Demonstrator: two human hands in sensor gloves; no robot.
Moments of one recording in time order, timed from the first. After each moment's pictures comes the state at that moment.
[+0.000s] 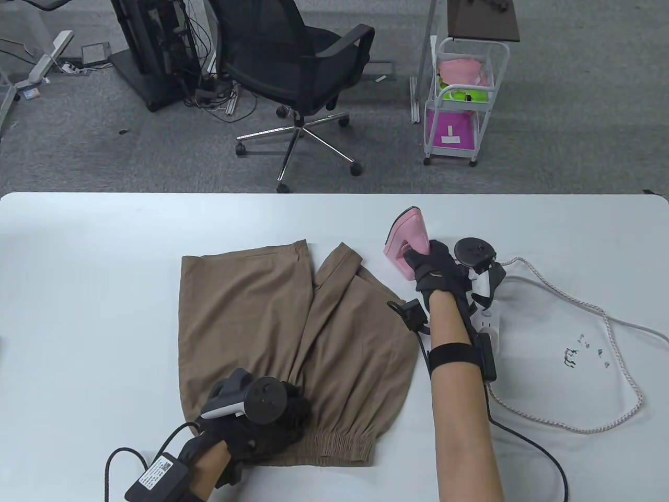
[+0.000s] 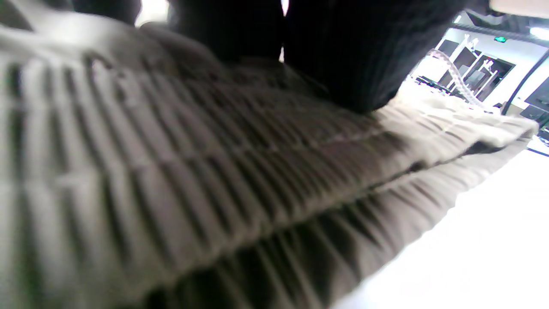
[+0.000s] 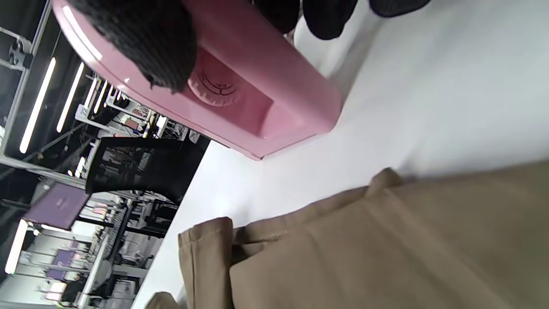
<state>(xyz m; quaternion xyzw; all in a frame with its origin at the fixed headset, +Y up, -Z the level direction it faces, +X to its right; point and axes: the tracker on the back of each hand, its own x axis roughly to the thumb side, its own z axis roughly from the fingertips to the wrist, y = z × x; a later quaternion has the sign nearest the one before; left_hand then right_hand) -0.168 -0.771 -0.257 -0.23 -0.32 0.10 0.91 0.196 -0.742 -0.465 -0.18 0.10 0.82 0.54</state>
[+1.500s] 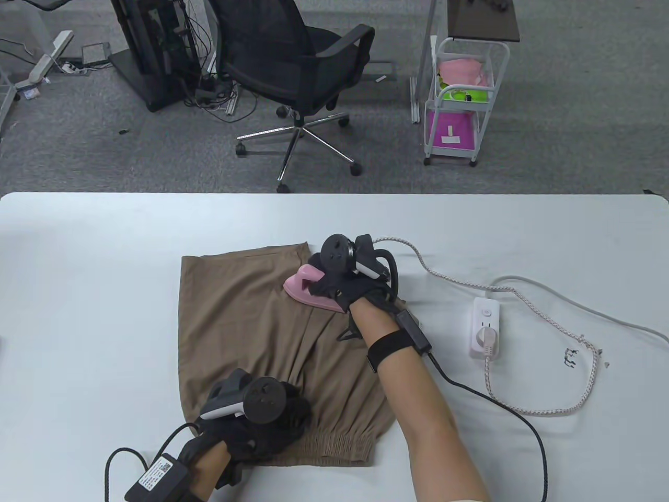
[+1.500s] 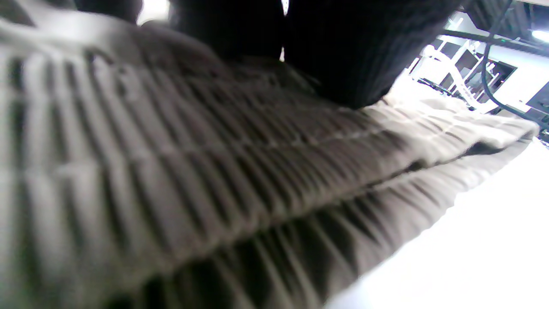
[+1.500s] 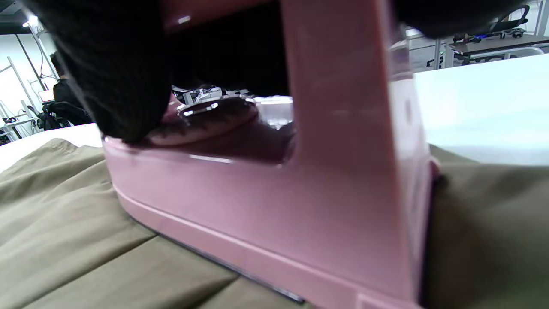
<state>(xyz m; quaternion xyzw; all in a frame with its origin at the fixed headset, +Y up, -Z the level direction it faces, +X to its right) -0.170 -0.771 -0.257 -0.23 -0.31 0.10 0.91 0.015 -0.715 -0.478 0.17 0.07 0.98 0.12</state>
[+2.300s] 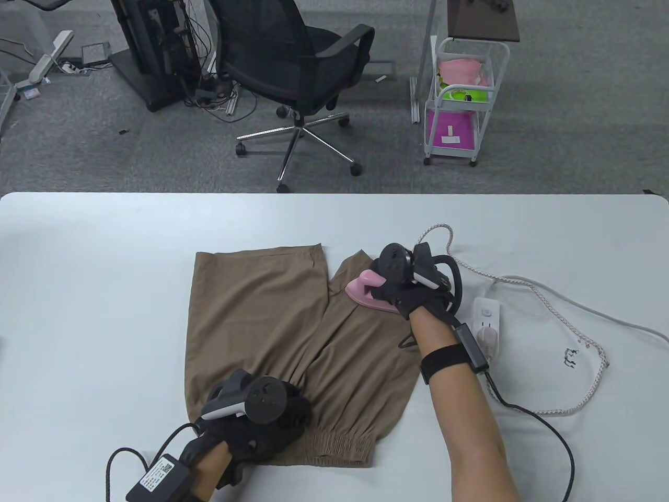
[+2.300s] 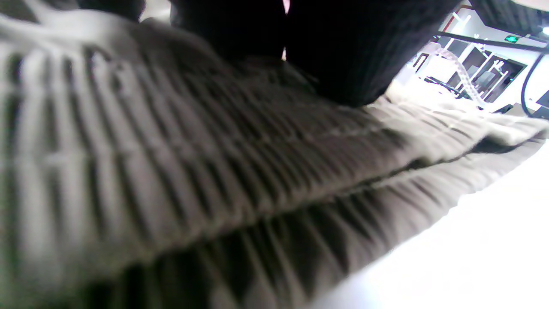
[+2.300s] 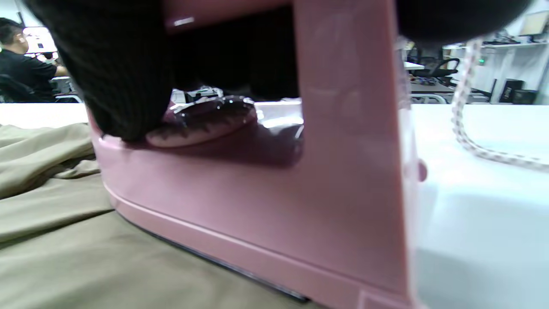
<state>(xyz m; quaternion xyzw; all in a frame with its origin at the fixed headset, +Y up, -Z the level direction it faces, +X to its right) -0.169 -0.772 -0.257 -0.24 -0.31 0.10 0.92 0.126 -0.707 -0.457 0.11 0.05 0.99 0.05</state>
